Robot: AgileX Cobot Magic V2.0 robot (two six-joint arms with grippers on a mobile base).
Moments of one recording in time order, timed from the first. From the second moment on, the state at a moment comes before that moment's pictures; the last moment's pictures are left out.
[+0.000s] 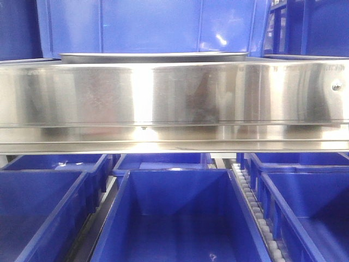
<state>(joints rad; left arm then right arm) -0.57 0.59 -0.52 0.36 0.01 -0.50 0.48 0.61 -0.56 -0.28 0.04 0.46</state>
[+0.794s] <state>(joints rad) -0.57 0.44 -0.50 0.37 0.05 -0.50 0.48 0.54 -0.56 -0.28 0.07 0.46</state>
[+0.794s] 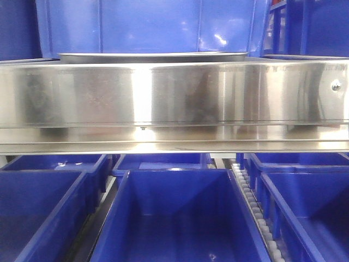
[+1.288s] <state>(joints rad) -0.57 0.44 -0.50 0.37 0.05 -0.50 0.14 0.30 -0.18 0.06 -0.15 -0.03</state>
